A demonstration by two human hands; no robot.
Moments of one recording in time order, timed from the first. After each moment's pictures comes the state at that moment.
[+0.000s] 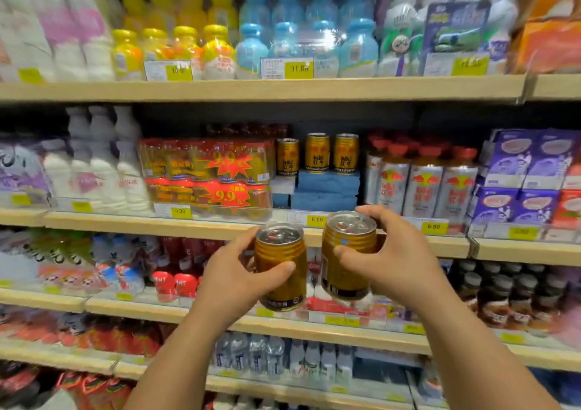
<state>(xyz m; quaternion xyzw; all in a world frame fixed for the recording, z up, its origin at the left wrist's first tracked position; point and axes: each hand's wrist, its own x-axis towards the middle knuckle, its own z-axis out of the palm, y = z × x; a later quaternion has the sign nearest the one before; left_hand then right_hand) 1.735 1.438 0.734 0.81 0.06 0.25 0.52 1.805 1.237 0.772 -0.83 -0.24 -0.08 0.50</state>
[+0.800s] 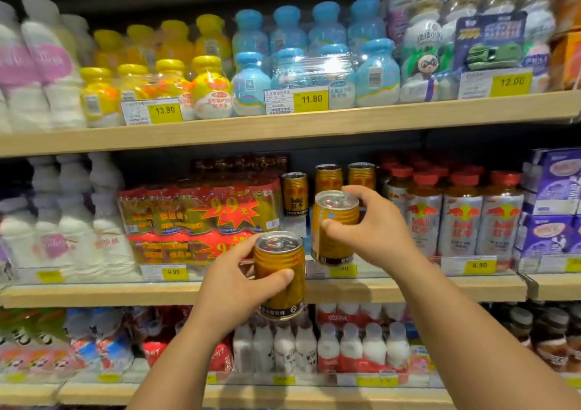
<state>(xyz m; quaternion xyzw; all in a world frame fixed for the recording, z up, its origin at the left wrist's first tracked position) 1.822 1.521 0.772 0.83 0.01 0.24 0.50 1.918 1.336 0.810 -0.82 -0.24 -0.15 0.50</state>
